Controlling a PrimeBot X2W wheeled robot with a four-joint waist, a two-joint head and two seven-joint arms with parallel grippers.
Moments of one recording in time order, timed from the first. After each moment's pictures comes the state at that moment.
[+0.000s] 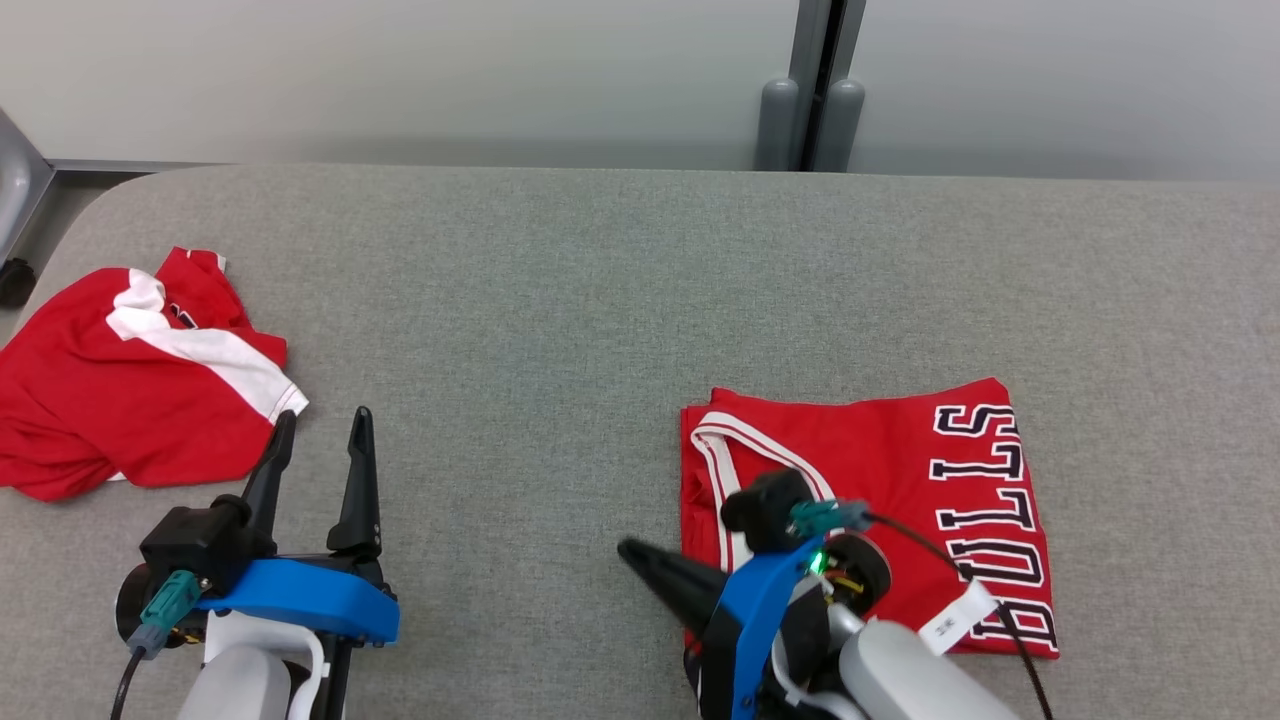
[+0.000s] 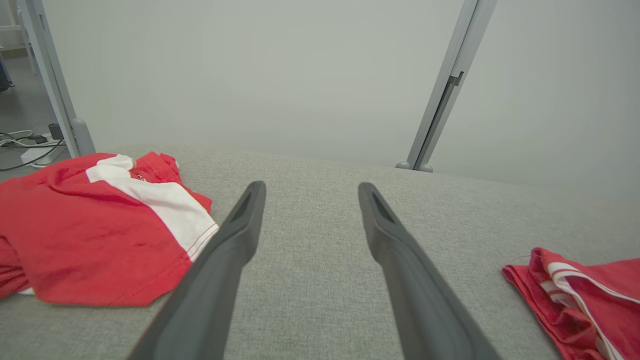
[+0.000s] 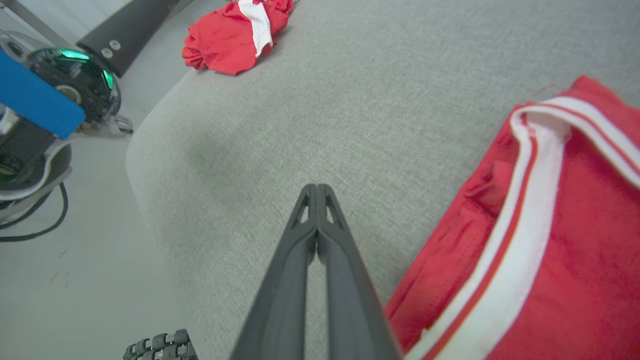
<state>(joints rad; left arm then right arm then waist) -0.21 0.18 -0.14 0.39 -0.37 -0.12 -0.26 -0.37 -0.05 0.64 0.37 0.52 0.13 0.26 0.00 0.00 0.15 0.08</state>
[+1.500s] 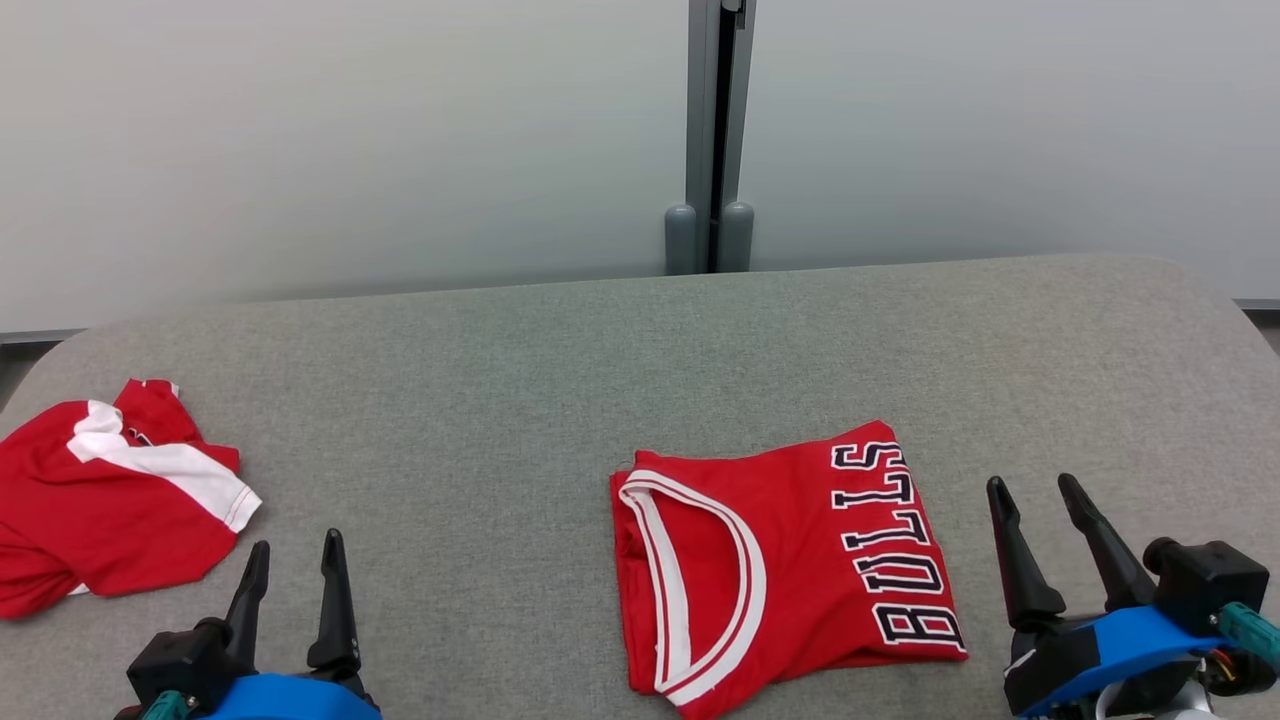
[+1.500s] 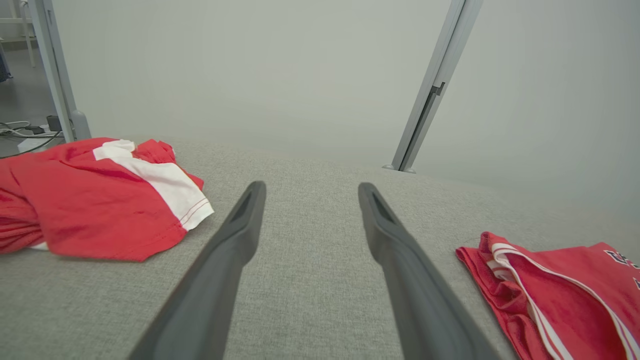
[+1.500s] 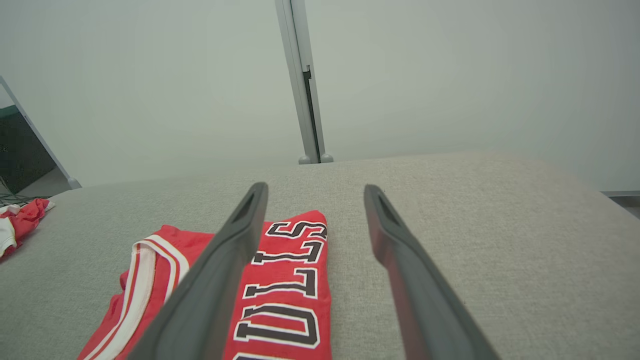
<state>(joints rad) -0.02 0.14 -0.04 0.37 -0.35 -0.10 -0.26 -0.03 -0.10 -0.02 0.15 0.26 0.13 -0.09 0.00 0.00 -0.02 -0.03</state>
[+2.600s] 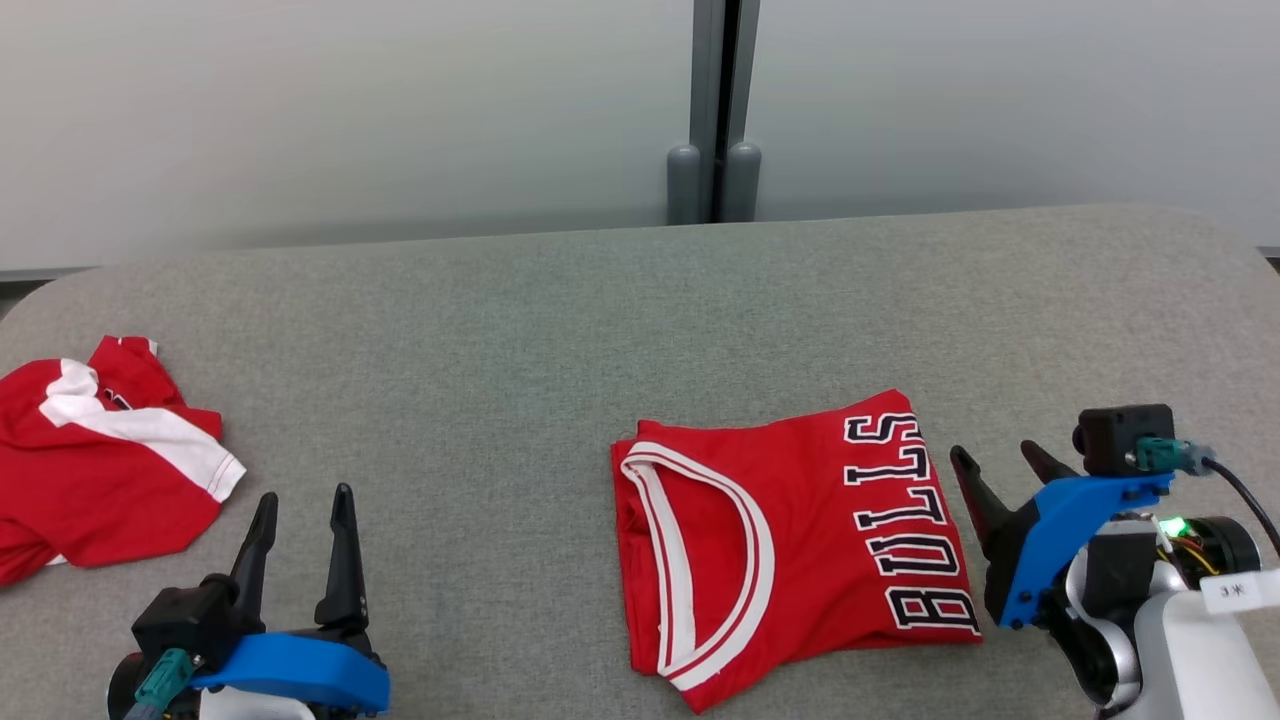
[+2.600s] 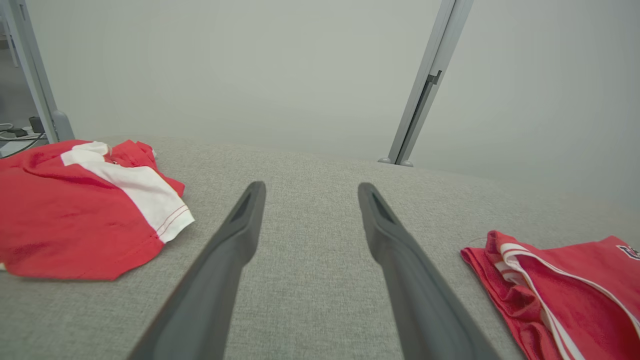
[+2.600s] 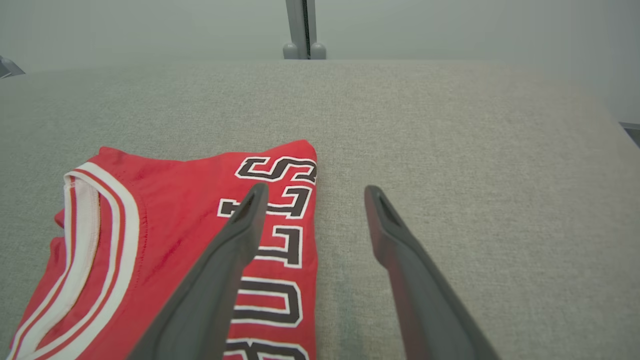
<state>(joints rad) -0.07 0.15 -0.07 0.35 -0.35 -0.10 -0.26 -0.21 -0.07 -0.07 0.18 0.13 0.13 0.39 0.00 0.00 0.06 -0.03</state>
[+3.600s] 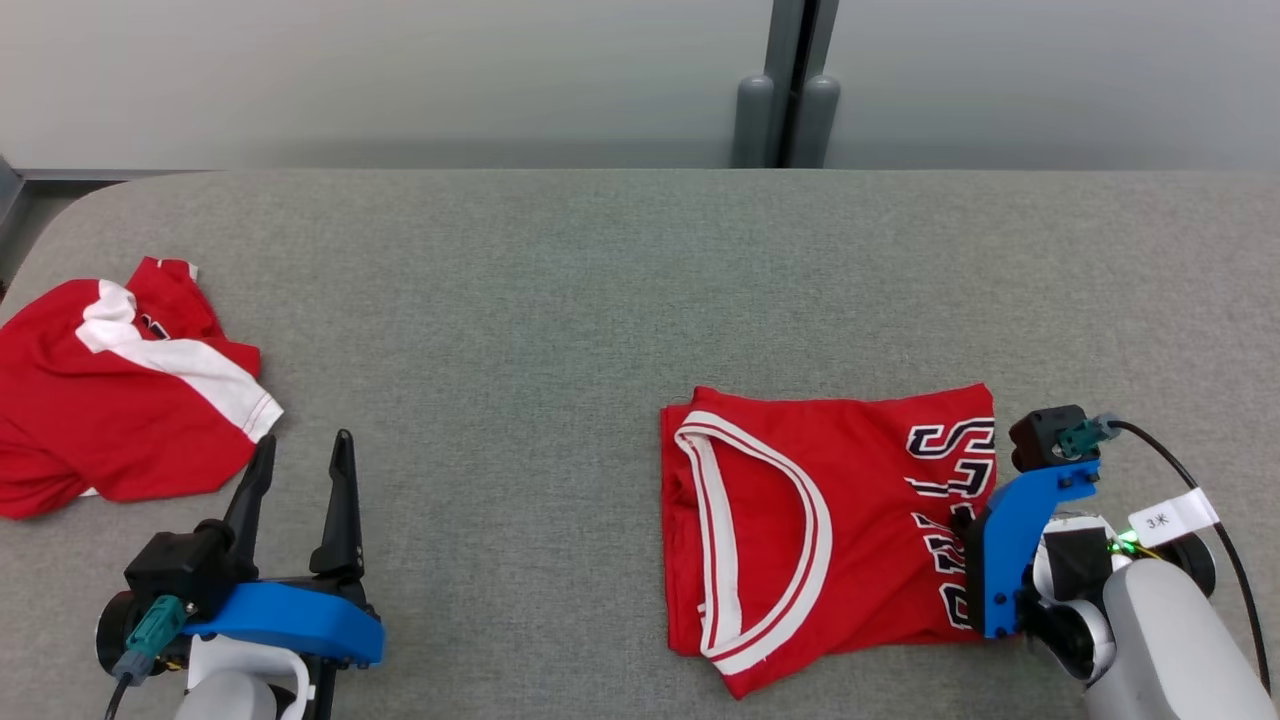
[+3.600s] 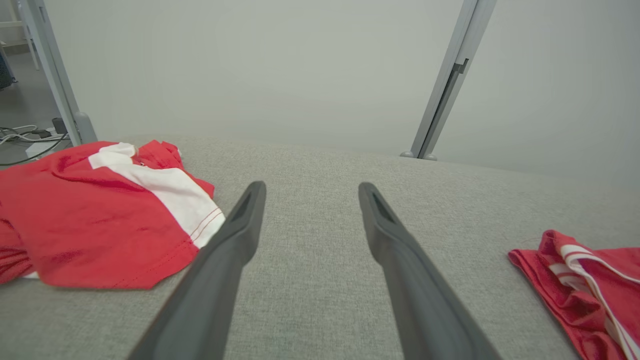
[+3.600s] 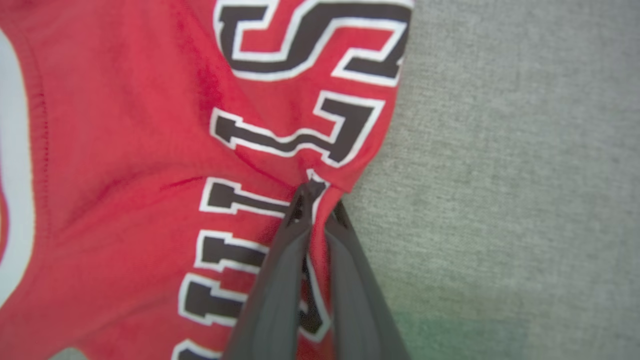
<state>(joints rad) -0.16 0.19 -0.11 0.37 -0.35 -0.11 -0.26 -0.35 -0.14 0.02 0.47 0.19 0.13 0.65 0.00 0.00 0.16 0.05</state>
